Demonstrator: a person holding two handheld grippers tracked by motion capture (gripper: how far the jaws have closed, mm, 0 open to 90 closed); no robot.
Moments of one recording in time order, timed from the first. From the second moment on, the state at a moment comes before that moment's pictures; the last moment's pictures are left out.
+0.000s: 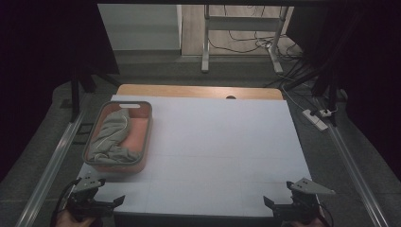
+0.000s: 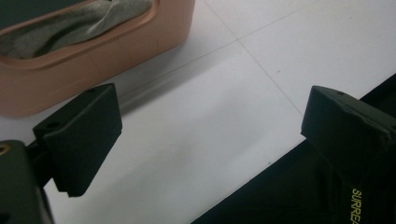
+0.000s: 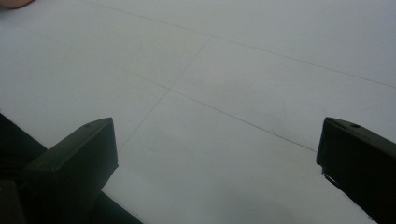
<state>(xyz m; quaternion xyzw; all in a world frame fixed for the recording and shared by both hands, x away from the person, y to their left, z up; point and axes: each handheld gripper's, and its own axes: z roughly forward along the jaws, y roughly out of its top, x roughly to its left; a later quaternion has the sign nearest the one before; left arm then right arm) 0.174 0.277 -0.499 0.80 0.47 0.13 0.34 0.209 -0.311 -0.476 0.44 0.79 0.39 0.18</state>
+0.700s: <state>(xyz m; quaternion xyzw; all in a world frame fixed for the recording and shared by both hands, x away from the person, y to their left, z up) 0.173 0.276 -0.500 0.80 0.47 0.12 0.34 0.211 -0.307 -0.477 0.43 0.80 0.39 0.16</state>
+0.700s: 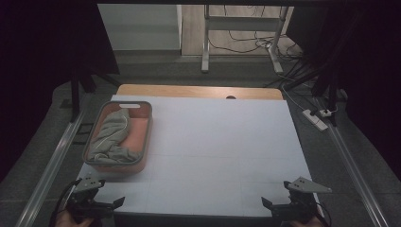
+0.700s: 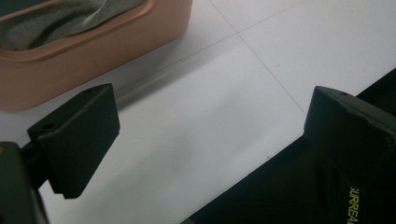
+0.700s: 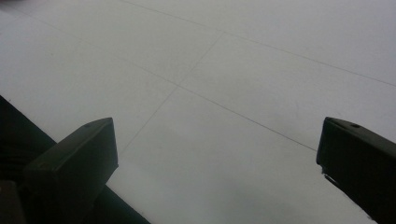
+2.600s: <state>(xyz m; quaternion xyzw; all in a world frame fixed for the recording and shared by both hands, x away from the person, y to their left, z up) 0.190 0.278 -0.477 0.80 0.47 0.12 0.36 0.214 -0.304 -0.479 0.42 0.82 0.37 0.14</state>
